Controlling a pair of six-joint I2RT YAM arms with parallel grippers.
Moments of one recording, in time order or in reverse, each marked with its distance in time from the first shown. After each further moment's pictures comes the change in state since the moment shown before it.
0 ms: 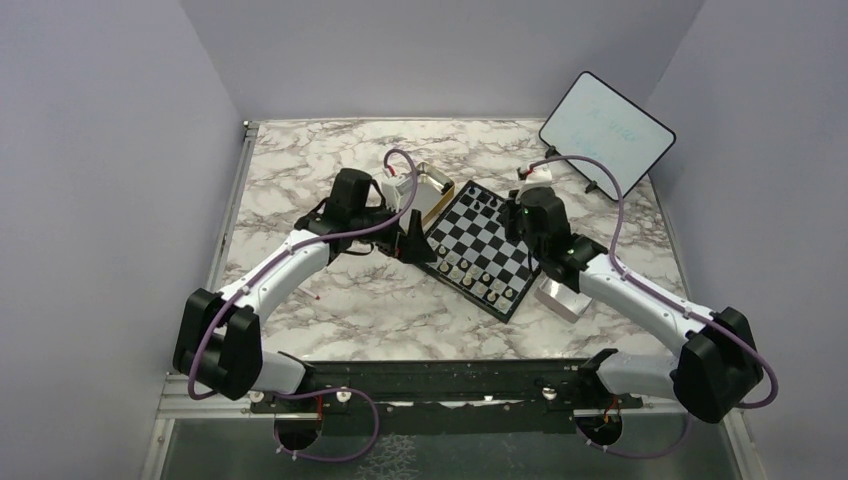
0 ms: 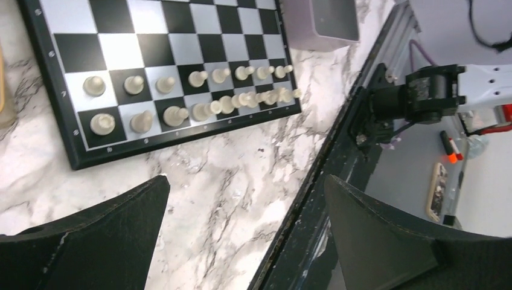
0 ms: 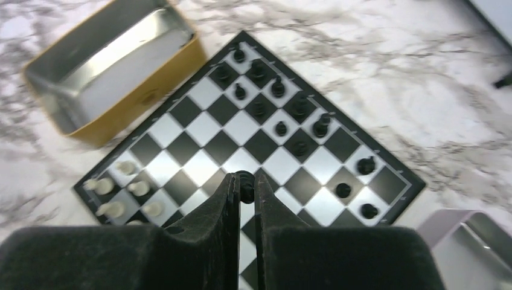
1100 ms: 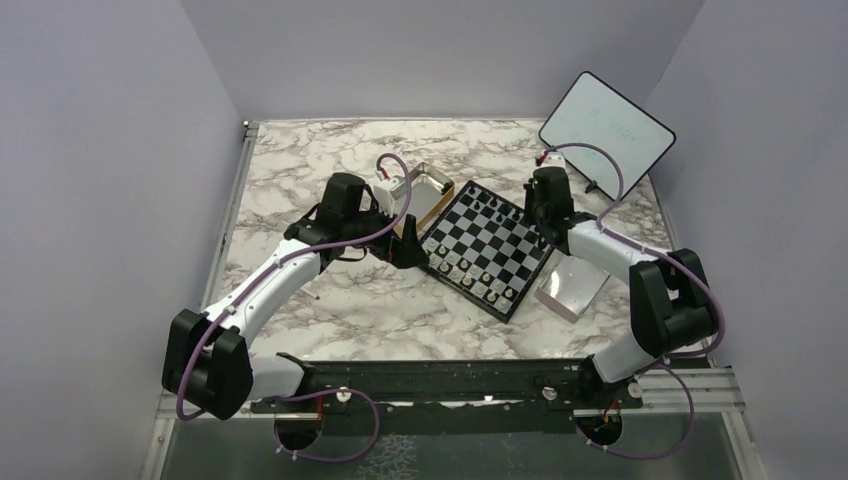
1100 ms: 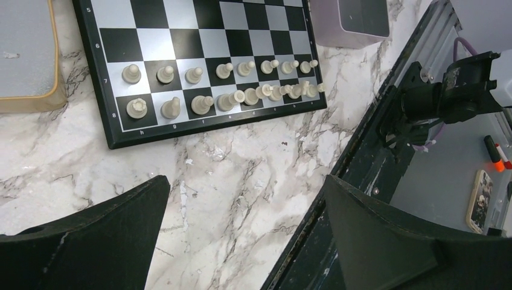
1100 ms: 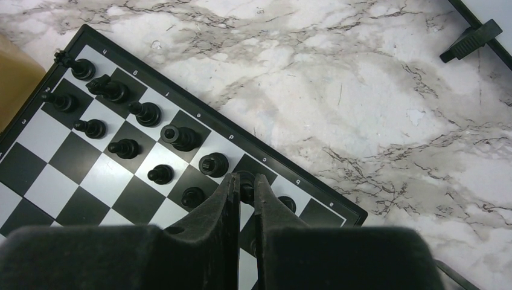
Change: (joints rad) left arm 0.000 -0.108 -0.038 -0.076 -0.123 0.077; right arm -0.311 0.340 0.073 0.105 -0.068 -0.076
